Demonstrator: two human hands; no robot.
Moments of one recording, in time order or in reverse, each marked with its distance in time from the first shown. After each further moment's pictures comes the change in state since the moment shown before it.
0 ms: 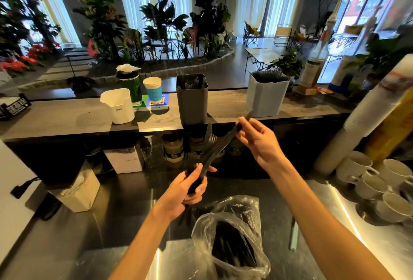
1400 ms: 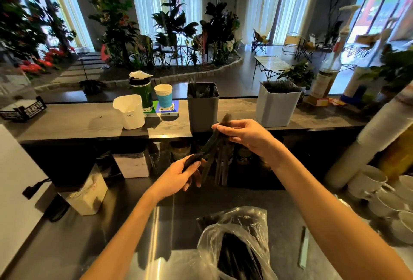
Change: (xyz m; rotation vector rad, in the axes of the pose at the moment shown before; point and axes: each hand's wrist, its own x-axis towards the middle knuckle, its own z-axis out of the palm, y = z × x) left_hand 0.008 0.059 -0.031 0.807 0.182 0.023; right_hand 0.043 -0.022 0.051 -0.492 -0.381 0.125
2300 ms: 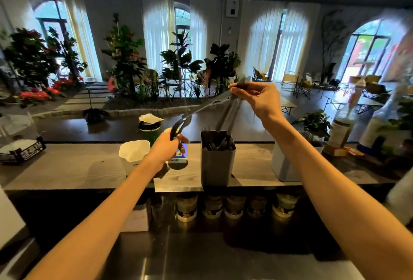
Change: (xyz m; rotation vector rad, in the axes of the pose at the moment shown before) left_hand 0.144 0.062 -0.164 -0.025 0.486 -0.114; right_hand 0.132 -0.158 -0.010 -0.229 0.444 -0.627
